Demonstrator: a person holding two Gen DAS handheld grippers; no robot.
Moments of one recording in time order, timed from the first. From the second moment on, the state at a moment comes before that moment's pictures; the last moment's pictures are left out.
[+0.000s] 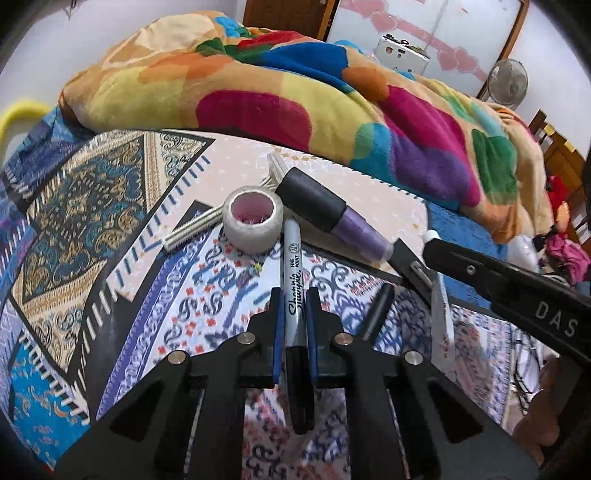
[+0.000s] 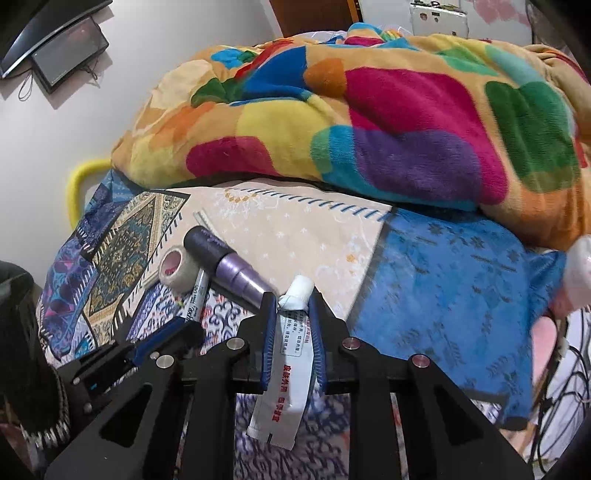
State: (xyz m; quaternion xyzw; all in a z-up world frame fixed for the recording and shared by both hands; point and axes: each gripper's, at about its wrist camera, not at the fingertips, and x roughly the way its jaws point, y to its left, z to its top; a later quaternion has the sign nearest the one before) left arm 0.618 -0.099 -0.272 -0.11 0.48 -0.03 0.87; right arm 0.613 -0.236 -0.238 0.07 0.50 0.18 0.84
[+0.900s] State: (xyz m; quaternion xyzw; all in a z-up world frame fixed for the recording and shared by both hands) left arm 0.434 -0.052 -0.089 -0.09 0.37 -0.01 0.93; right arm 0.469 -0.196 -0.076 0.02 0.40 0.21 0.89
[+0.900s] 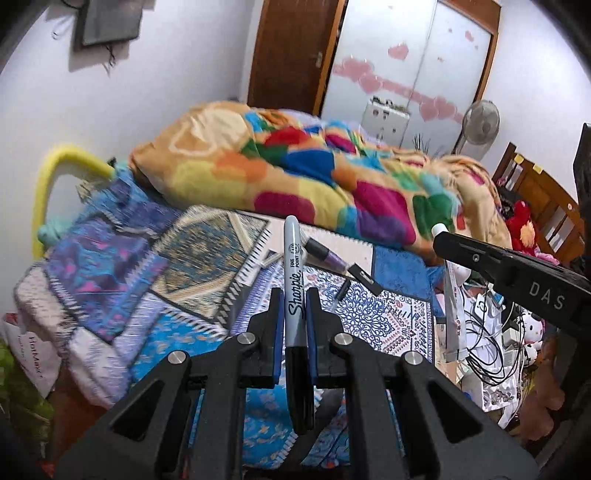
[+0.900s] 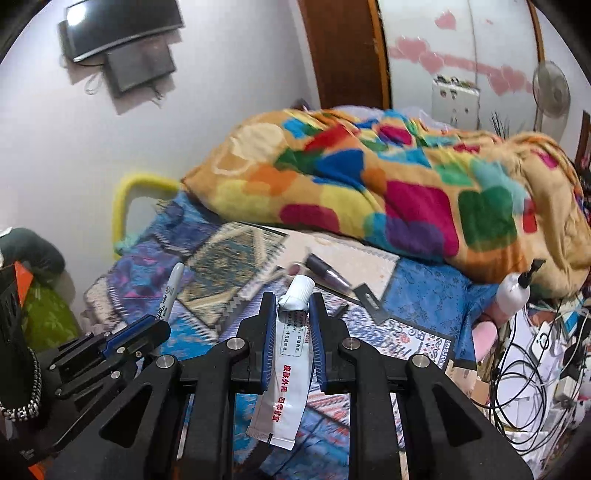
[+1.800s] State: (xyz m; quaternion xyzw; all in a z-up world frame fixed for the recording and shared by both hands) left arm 0.175 0.130 -0.063 -0.15 0.33 0.17 0.92; right arm 0.296 -0.019 -0.044 -0.06 0.36 0.39 0.84
